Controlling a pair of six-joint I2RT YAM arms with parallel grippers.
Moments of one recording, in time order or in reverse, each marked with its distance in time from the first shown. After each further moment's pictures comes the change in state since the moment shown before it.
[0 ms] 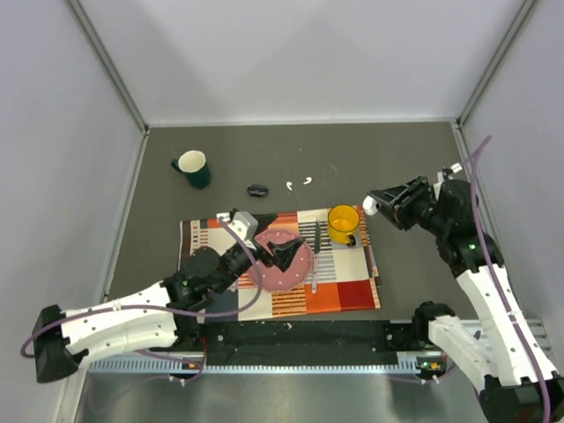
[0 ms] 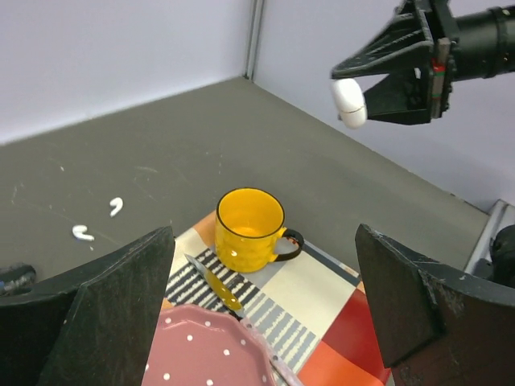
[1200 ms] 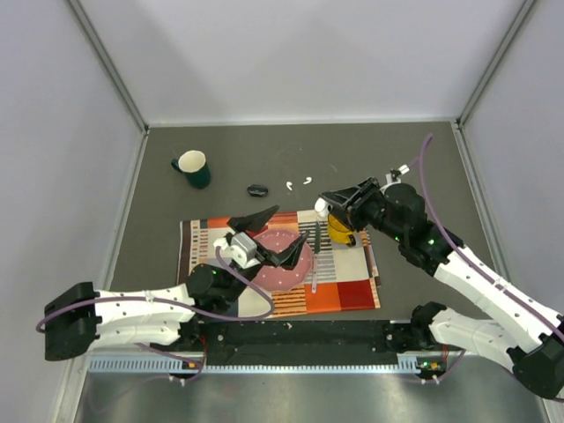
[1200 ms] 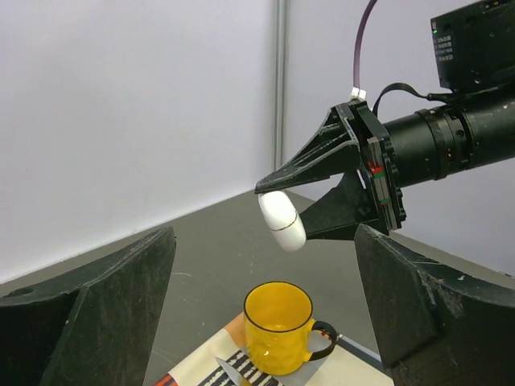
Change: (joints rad) left arm -0.148 0.244 -0.143 0.760 -0.142 0.371; right arm 0.512 0.175 -0.015 0.293 0.292 0.285
